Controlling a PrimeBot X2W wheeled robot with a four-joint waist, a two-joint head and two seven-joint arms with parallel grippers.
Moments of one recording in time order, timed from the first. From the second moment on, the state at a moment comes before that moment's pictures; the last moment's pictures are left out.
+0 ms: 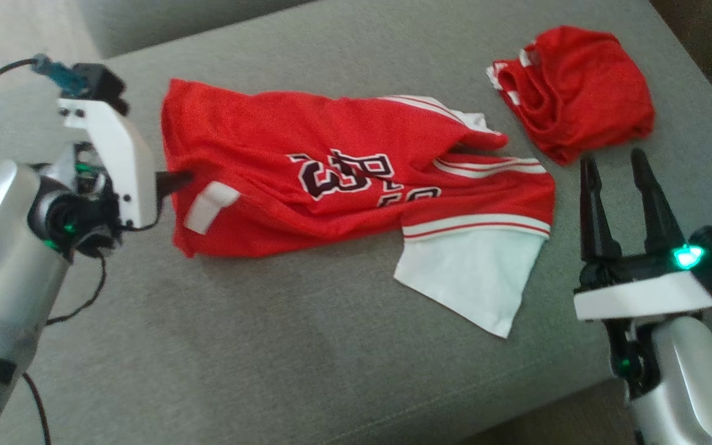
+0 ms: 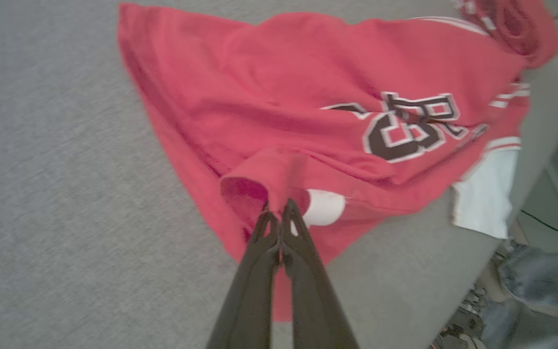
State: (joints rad) left arm -0.82 0.47 -0.66 0.59 -0.97 -0.12 0.75; right arm -0.20 -0.12 0.10 0.17 0.32 0.13 -0.26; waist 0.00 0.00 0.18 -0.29
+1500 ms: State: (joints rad) left arm -0.50 0.72 -0.83 0.21 -0.99 0.02 0.07; right arm -0.12 -0.21 0.02 0.15 0.33 0.13 -0.17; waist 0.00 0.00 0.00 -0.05
